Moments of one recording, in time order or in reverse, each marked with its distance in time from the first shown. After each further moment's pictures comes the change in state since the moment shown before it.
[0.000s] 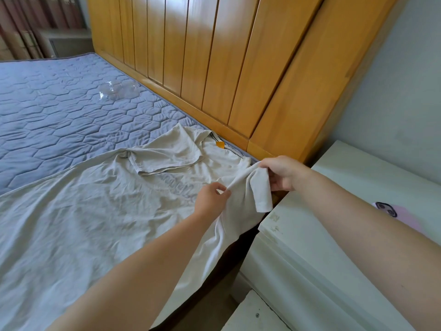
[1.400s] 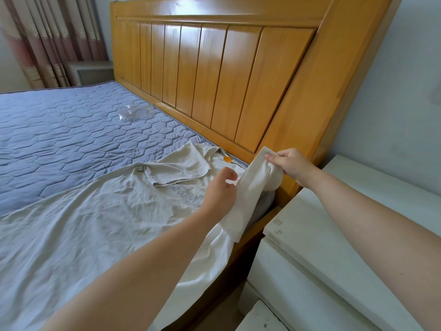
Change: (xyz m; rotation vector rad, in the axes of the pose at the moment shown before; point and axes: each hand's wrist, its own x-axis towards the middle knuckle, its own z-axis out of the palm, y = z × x) left_hand -0.041 0.053 -0.035 -0.058 0.060 0.252; right_hand -0.020 -0.012 -0.028 -0.231 0.031 -0.532
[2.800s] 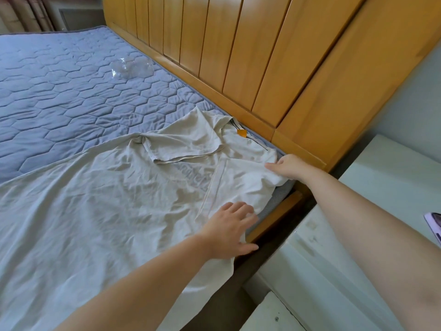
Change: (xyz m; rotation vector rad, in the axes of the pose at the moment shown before) left_hand -0.010 -0.122 0.016 0.820 -0.462 0.635; right_hand 0.093 0.074 0.064 -0.643 -0.194 0.326
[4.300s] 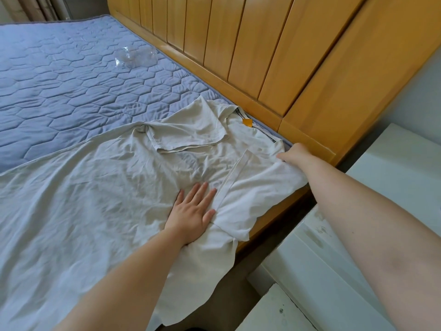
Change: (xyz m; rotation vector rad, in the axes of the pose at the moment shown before) left_hand -0.049 -0.062 0.040 -0.040 -0.113 -0.512; right_hand 0.021 0.000 0.013 0.201 0.086 0.201
